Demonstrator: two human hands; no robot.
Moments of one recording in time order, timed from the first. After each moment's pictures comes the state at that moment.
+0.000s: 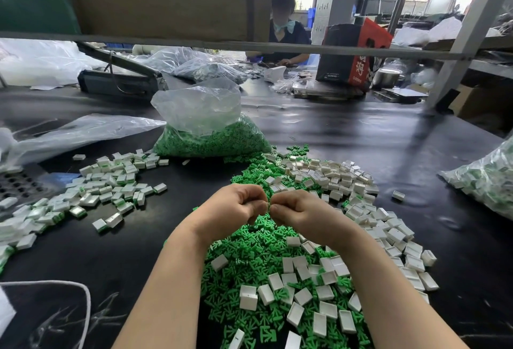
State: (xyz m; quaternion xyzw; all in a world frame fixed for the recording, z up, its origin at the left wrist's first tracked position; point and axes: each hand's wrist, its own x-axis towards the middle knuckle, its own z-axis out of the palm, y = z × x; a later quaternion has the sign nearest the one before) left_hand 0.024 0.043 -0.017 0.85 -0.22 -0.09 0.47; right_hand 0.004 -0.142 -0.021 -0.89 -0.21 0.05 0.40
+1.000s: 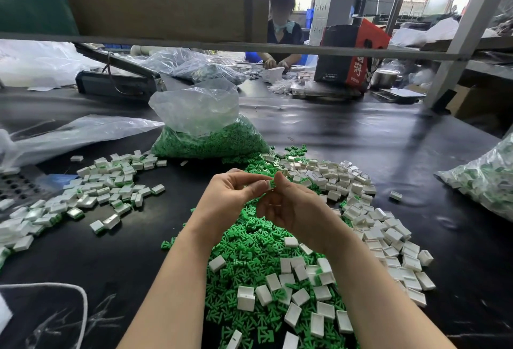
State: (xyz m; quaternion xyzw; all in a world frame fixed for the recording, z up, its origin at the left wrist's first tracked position) left_hand 0.019 0.030 -0.010 0.71 -0.13 0.00 0.69; right_hand 0.010 -0.128 -0.032 -0.60 -0.14 0.14 0.77
